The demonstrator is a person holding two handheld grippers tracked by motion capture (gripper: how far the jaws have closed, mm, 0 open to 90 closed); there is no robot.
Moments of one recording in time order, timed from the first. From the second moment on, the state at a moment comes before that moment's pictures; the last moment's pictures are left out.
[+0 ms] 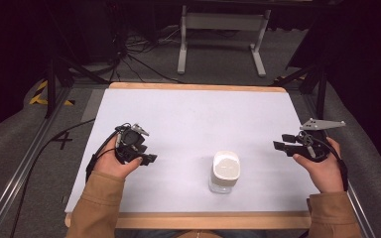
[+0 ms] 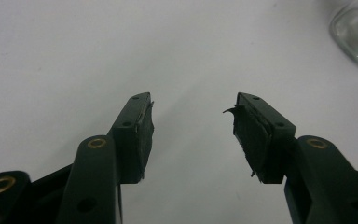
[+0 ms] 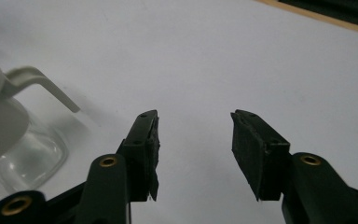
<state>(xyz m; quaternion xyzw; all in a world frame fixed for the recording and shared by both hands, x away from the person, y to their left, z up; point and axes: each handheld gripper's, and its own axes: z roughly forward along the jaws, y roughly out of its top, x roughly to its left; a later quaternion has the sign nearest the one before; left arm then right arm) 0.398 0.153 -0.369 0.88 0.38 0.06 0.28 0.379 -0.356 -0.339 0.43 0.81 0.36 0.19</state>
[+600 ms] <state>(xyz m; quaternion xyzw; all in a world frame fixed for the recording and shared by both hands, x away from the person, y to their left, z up) 0.405 0.154 -0.381 0.88 0.39 0.04 0.26 0.405 -0.345 -0.396 0.44 0.84 0.30 0.13</state>
